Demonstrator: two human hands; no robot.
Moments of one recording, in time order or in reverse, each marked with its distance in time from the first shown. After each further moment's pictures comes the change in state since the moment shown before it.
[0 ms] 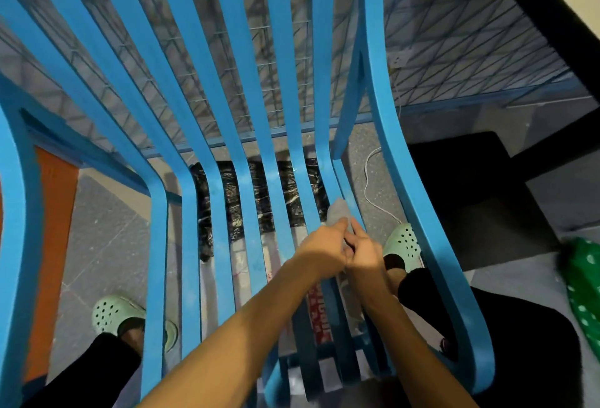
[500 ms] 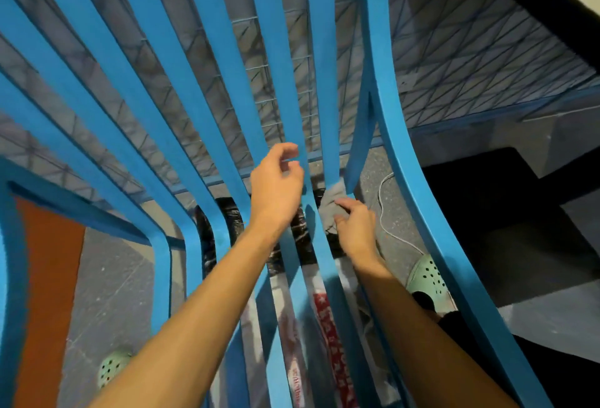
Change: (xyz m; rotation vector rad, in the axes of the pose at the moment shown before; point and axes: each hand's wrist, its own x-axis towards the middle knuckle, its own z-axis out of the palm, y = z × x) left_hand 0.019 -0.007 -0.153 -0.527 0.807 0.076; right_hand 0.121 -0.062 0.027 0.056 0.169 -0.117
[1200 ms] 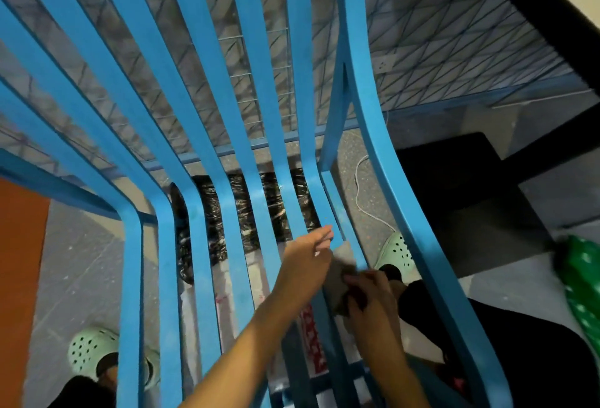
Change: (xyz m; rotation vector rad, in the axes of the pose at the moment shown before) left_hand -0.114 -0.063 0.074 -0.057 -0.428 -0.214; right_hand -0.158 0.059 -0.075 -0.145 -0.083 0.046
